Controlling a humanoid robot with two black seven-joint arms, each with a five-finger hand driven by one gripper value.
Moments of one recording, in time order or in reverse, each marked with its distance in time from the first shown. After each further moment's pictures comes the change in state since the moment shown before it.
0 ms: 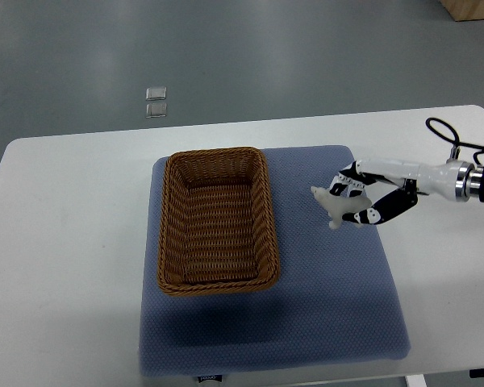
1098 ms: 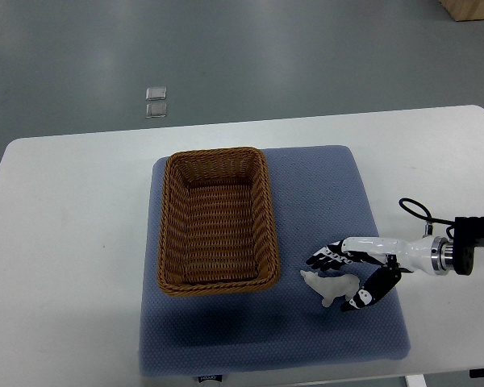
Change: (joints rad) left arm 0.000 0.000 0.000 0.002 -0.002 0.000 0.000; right arm -0.177 0.106 -0.226 0.025 0.036 -0.077 -0.042
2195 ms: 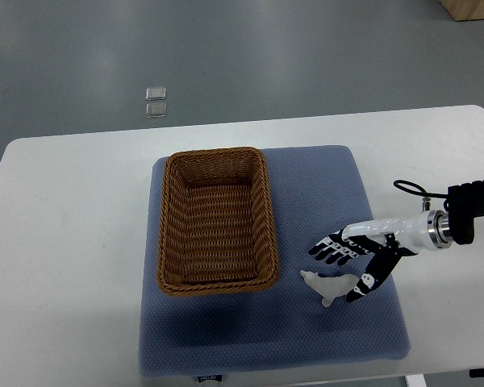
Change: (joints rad) left arm 0.000 0.000 0.000 0.000 0.001 -0.001 0.000; right arm 0.164 -0.003 -0.005 -0.001 0.225 0.183 -0.242
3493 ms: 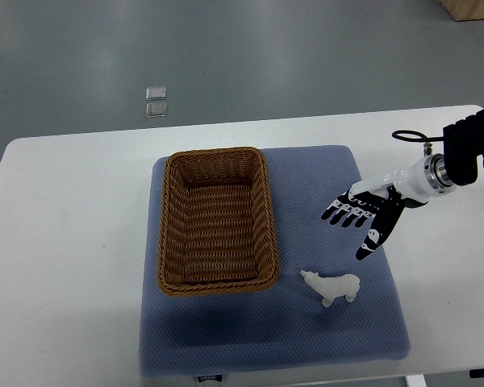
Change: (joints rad) left arm -0.001 0.000 0.003 -0.005 0.002 -0.001 0.000; right arm 0.324 0.029 -0.122 -0.052 0.183 0.084 -0.267
